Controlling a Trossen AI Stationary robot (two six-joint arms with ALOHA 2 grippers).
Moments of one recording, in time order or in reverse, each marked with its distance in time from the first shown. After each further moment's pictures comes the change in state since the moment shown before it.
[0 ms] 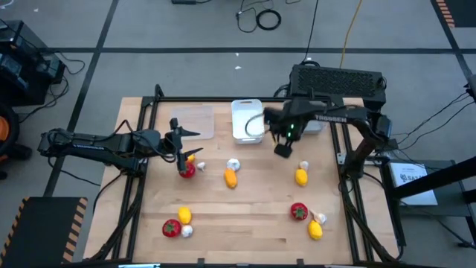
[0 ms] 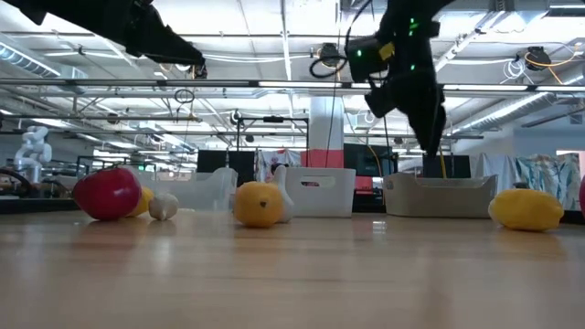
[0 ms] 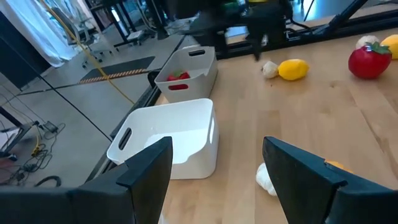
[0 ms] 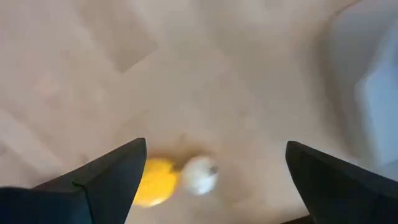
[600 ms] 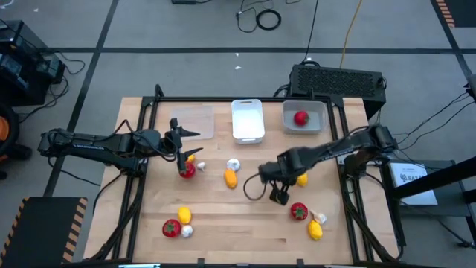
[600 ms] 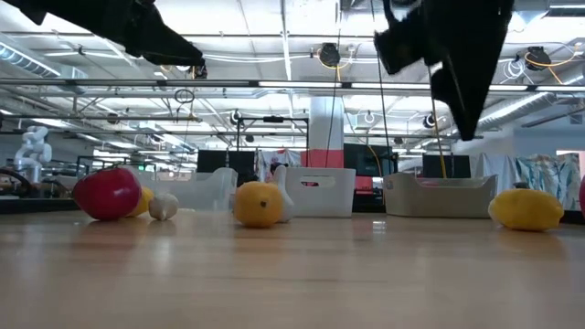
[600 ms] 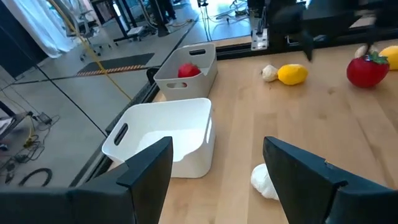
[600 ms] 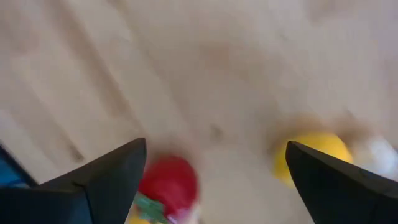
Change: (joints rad) left arm 0.000 0.000 0.000 0.001 0.000 -0.060; right arm 0.546 0.000 0.000 0.192 -0.042 0.455
